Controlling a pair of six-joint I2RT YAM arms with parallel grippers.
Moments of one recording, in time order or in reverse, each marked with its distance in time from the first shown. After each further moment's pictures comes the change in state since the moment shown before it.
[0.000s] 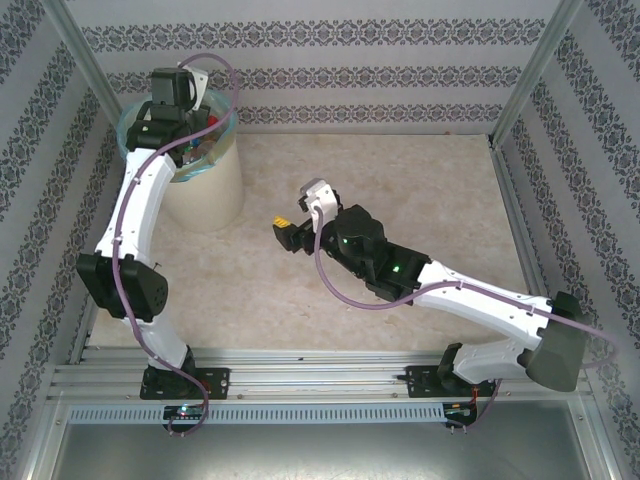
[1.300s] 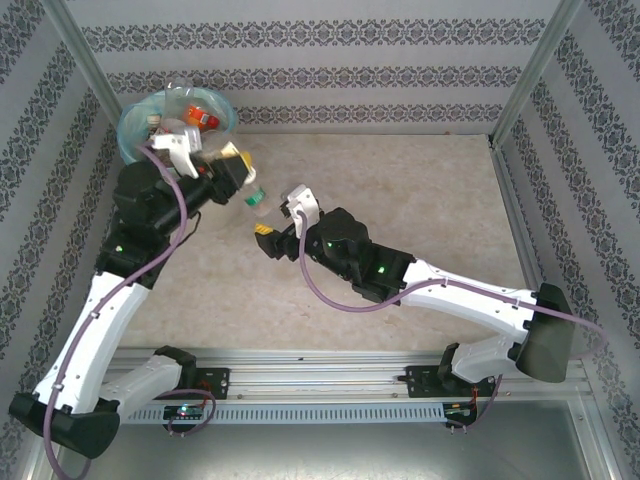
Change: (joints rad) left arm -0.208 -0.769 -0.723 0.488 0.564 -0.734; right arm 0.053 0.064 0.053 0.041 -0.032 0.029
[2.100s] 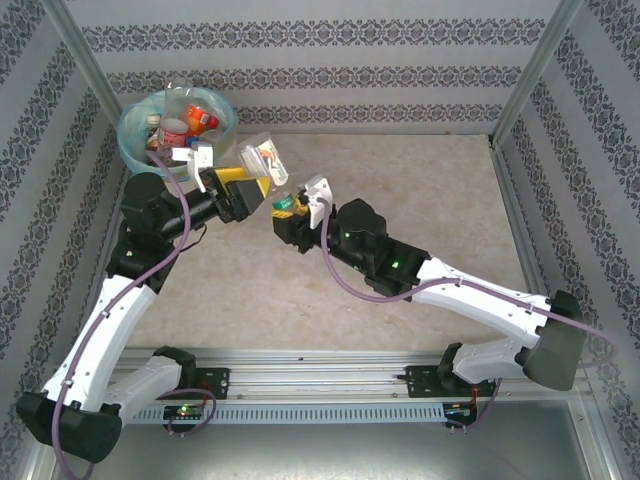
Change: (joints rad) left arm 0.032 -0.031 -0.197 0.164 0.361 -0.148; right arm -0.058 -0.045 -0.012 0.015 -0.148 0.088
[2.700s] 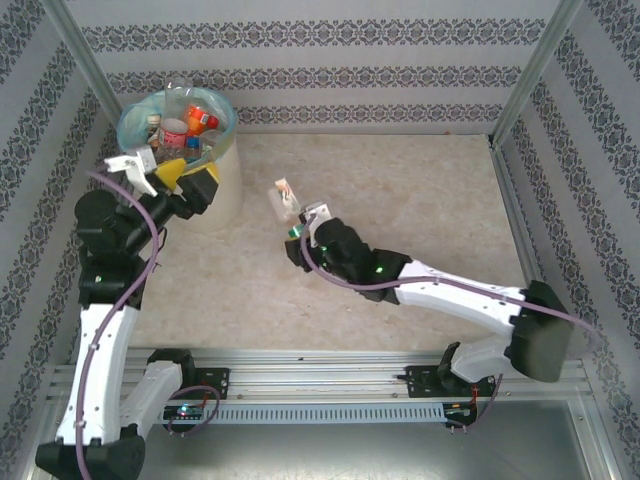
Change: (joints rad) left arm 0.270 -0.127 -0.027 -0.009 -0.037 0.016; right arm -0.024 0.030 -0.111 -0.175 0.120 0.172
